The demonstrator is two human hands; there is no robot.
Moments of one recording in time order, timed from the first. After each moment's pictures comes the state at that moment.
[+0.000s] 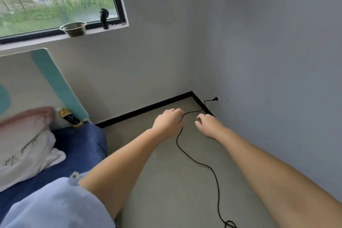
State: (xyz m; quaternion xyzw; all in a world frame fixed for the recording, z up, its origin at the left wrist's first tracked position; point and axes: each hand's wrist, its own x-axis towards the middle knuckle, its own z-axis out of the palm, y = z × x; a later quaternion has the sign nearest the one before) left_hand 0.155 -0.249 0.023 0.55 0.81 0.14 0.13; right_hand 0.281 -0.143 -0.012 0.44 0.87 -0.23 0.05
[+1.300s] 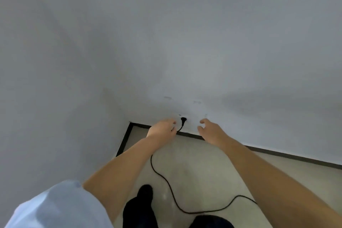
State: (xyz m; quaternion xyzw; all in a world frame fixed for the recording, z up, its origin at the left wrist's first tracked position) left_hand -0.117 0.420 -0.203 0.80 0.52 -0.07 0.27; right_hand 0.060 0.363 -0.217 0.77 0.47 -0.42 -0.09
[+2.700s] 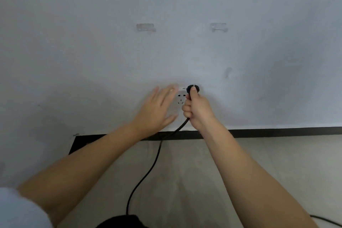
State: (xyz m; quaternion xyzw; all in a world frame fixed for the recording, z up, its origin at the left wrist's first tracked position) left_hand -0.105 0.595 -0.628 0.95 0.17 0.27 -0.05; right_hand 0.015 0.512 -0.581 0.58 0.09 -0.46 -0.66
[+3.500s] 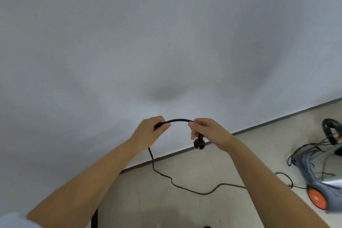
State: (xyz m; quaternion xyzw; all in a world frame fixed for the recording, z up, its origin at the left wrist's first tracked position) left_hand -0.021 0.487 -0.100 0.89 0.23 0.06 0.39; right_hand 0.122 0.326 -0.082 0.72 0.29 -0.43 -0.46
